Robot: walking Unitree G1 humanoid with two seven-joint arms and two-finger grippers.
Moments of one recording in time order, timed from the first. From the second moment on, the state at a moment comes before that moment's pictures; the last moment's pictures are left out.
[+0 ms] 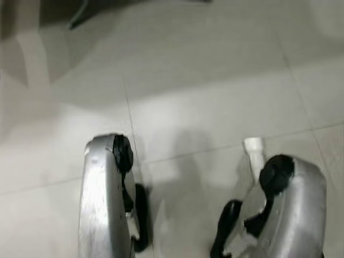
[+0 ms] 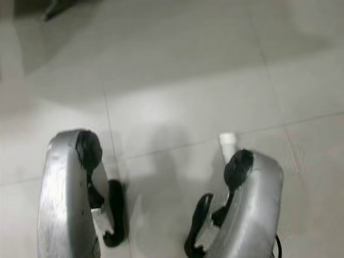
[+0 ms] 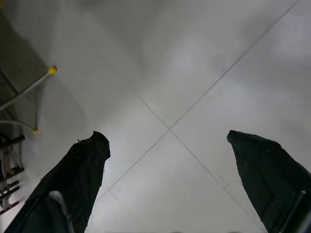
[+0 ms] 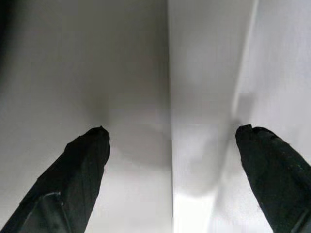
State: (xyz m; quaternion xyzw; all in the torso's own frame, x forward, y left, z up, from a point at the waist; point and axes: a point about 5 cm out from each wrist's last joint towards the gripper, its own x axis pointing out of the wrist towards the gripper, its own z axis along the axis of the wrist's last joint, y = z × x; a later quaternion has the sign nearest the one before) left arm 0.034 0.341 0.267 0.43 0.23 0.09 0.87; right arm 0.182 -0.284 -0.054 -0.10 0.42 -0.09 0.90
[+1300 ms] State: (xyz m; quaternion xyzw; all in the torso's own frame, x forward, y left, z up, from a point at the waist) left arm 0.050 0.344 0.256 0.42 0.21 0.08 0.88; right arm 0.198 -0.275 -0.051 -0.08 0.39 -0.09 0.91
